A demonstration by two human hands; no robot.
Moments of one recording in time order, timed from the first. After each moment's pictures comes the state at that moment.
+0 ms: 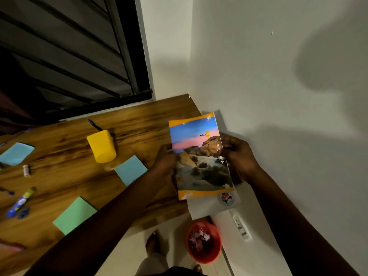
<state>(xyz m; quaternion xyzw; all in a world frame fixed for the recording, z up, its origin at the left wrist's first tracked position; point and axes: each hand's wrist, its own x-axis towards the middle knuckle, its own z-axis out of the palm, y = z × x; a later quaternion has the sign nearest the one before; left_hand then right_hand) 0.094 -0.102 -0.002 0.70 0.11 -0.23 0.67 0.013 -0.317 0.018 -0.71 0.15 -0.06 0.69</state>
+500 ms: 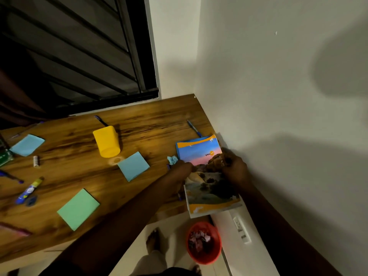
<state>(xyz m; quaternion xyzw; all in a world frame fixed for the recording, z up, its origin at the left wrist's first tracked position) 0.062 -0.129 -0.019 0.71 0.18 -0.35 0.58 -0.004 -0.312 -0.034 -0.83 0.20 -0.04 0.53</state>
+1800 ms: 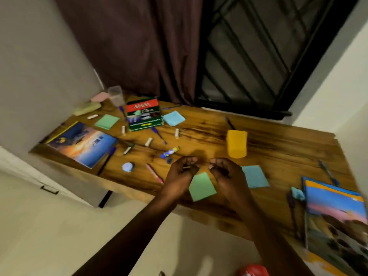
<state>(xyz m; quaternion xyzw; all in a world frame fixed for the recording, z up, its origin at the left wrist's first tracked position) -0.019 0.238 0.031 0.71 0.21 0.03 0.67 0.024 0.080 0.020 -0.84 -0.06 0.05 0.54</state>
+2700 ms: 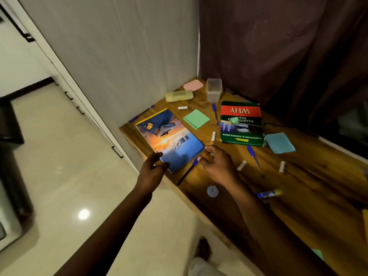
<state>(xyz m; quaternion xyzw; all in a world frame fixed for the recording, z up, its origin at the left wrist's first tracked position) -0.094 0.602 -0.002 0.63 0.48 0.17 0.59 0.088 0.476 -0.018 -0.84 -0.28 0.24 0.39</state>
